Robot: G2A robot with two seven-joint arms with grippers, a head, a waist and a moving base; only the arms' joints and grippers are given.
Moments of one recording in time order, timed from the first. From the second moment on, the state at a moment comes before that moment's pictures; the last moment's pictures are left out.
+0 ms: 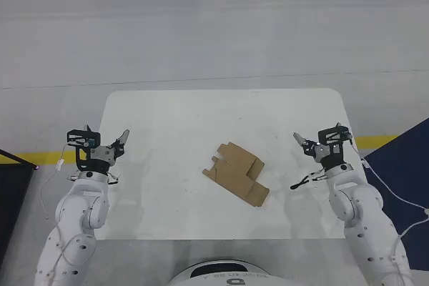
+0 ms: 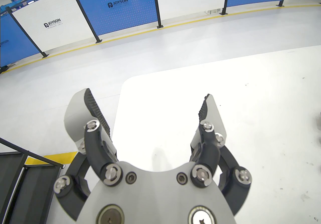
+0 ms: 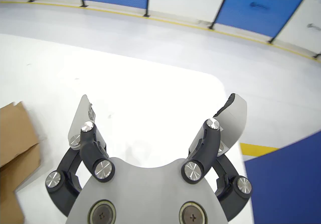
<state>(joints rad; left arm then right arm) 1.73 -1.15 -1.60 -1.80 1.33 0.00 0.00 -1.68 -1.14 1.58 -1.71 -1.18 -0.26 0.06</state>
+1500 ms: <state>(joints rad) 1.73 -1.15 -1.60 -1.80 1.33 0.00 0.00 -1.19 -1.10 1.17 -1.15 -0.30 -0.91 0.91</state>
